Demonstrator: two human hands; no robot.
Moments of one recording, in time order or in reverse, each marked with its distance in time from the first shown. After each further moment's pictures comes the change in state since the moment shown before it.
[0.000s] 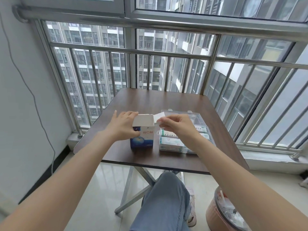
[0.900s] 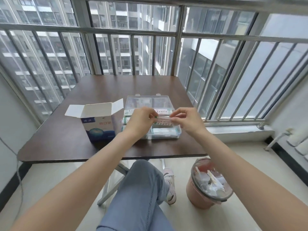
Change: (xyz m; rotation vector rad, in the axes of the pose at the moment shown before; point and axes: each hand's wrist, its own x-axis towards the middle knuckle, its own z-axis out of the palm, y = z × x) left_hand 0.027 0.170 0.042 -0.507 0.057 0.078; right_hand -0.038 0.043 -0.128 -0.461 0.329 0.109
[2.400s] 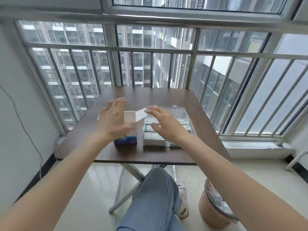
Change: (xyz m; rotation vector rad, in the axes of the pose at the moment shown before) left_hand -0.045 -0.070 -0.104 0.403 0.246 0.006; right_hand -0.013 -0.080 0.074 -0.476 -0.242 -0.540
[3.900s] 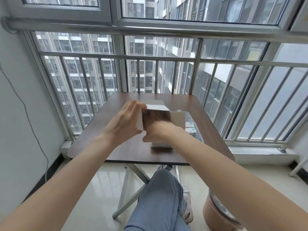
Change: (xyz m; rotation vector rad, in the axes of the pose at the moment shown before) left_hand -0.017 -0.002 -0.016 -0.164 0.239 0.523; right_hand 0.018 -0.065 0.008 -0.453 -0.227 0.011
